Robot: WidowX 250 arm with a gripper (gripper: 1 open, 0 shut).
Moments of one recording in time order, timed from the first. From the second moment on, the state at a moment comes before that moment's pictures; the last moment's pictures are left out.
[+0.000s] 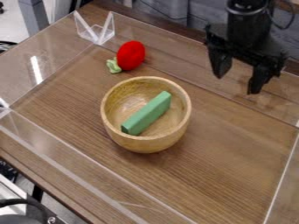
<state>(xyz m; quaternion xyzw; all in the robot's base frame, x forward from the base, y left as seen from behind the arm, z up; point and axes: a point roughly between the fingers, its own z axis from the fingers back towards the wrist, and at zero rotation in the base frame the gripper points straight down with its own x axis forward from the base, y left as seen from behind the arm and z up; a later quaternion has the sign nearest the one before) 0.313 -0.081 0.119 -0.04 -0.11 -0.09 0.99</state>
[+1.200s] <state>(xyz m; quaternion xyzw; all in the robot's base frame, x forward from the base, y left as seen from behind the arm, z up) 0.306 -0.075 0.094 -0.04 -0.11 -0.03 0.99</state>
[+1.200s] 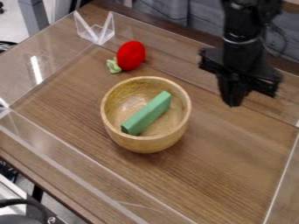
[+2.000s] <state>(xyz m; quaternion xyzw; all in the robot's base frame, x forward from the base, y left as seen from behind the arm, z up) 0.304 0.067 0.098 -0.04 -0.13 0.09 0.99</state>
